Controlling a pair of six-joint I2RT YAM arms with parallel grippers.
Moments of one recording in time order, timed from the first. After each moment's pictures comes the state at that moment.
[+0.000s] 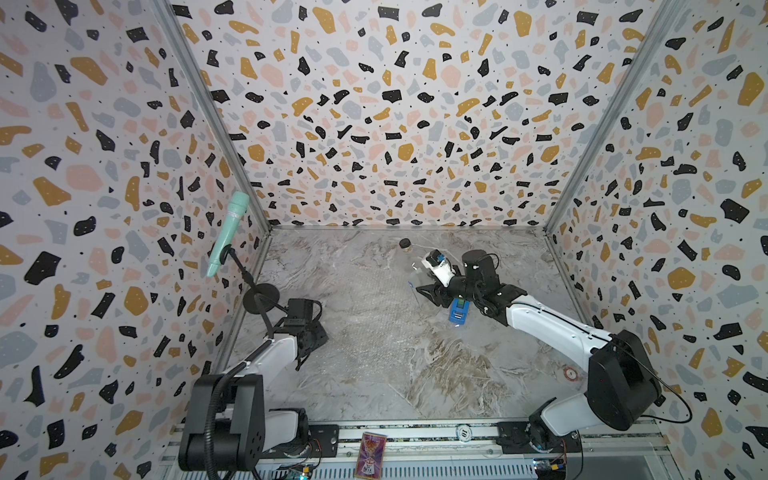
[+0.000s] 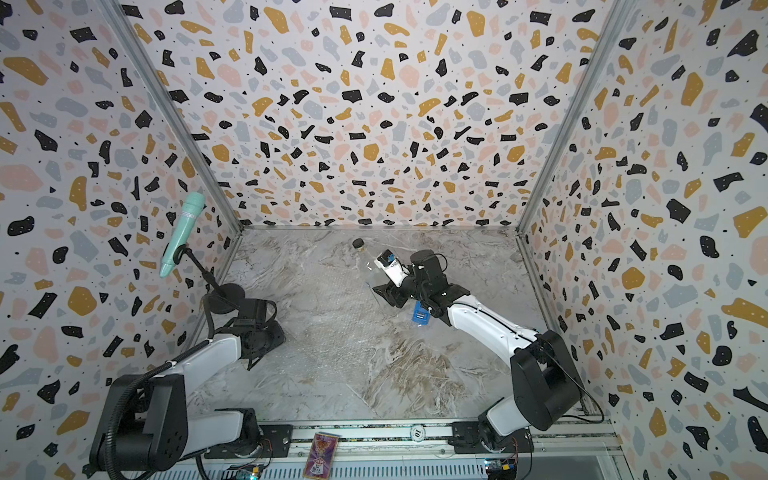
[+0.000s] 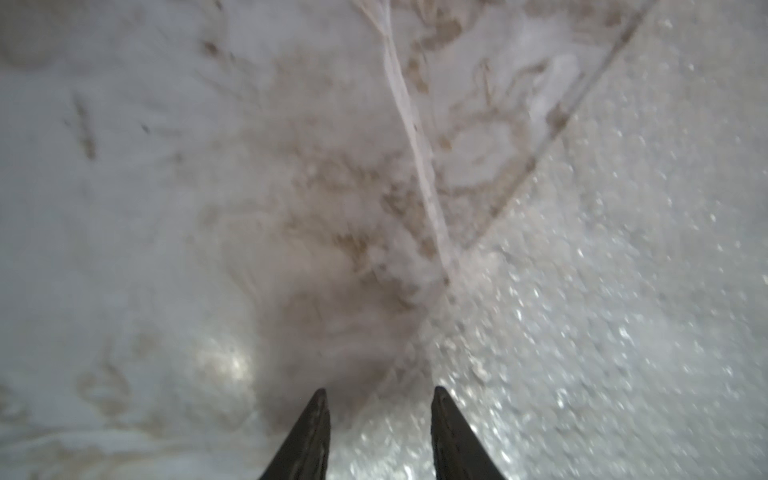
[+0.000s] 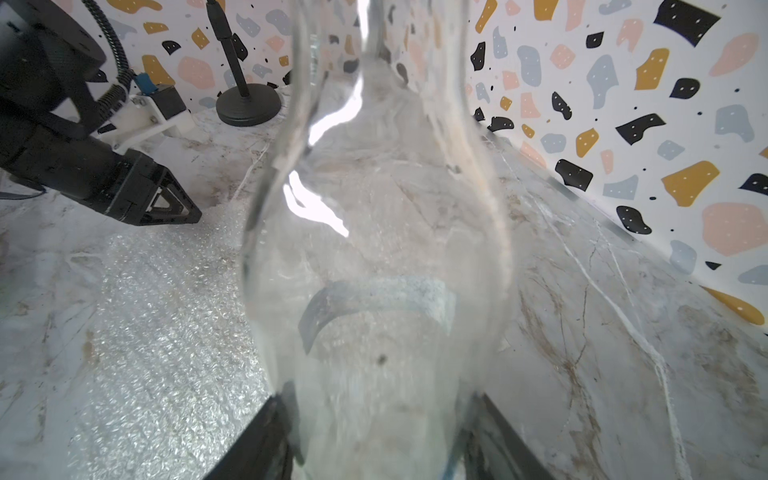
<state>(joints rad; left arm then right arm) -0.06 1.25 0.50 -0.36 0.00 -0.61 0.58 1.48 1.03 -0.08 -0.39 -0.26</state>
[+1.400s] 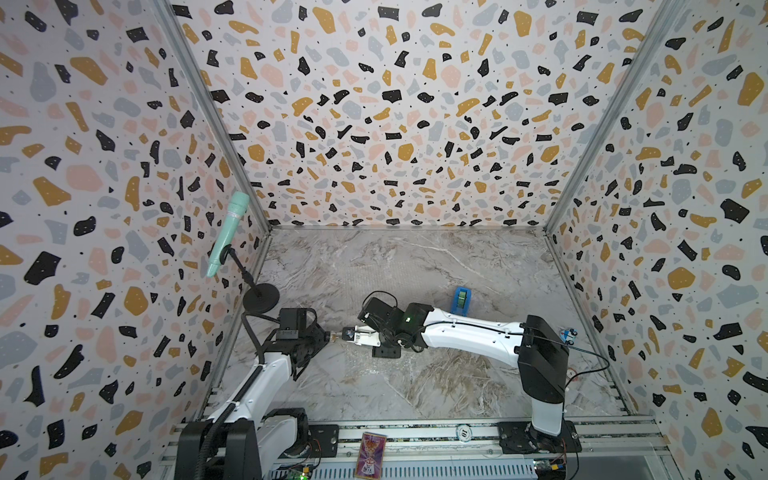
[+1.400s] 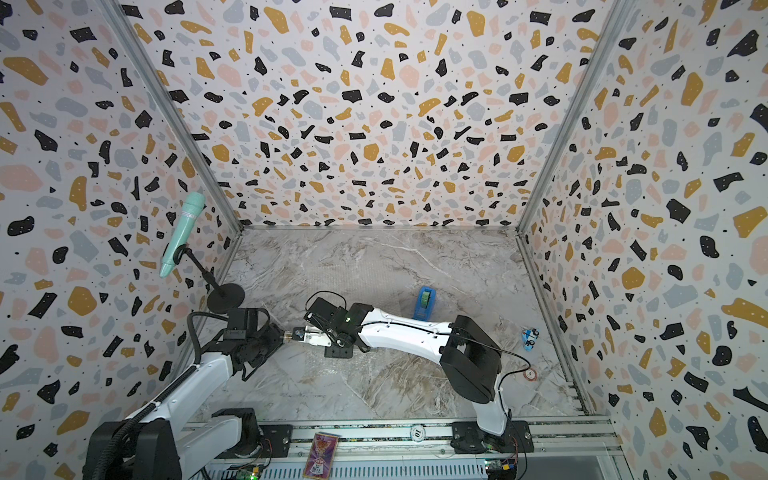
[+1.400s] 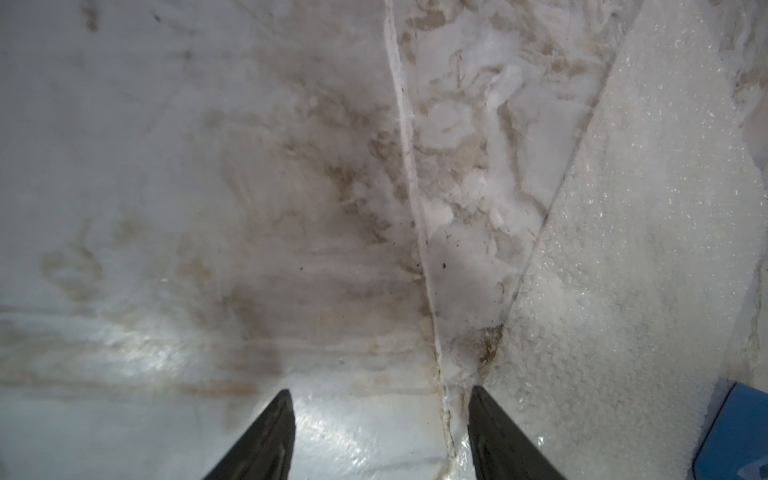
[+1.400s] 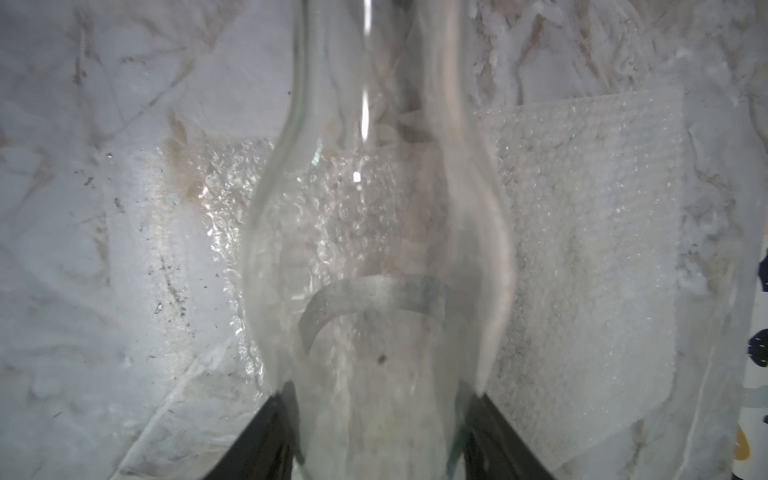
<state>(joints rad) 0.01 1.07 0.44 -0.40 0.12 -0.72 1.15 1.91 1.57 -0.75 0.13 -0.52</state>
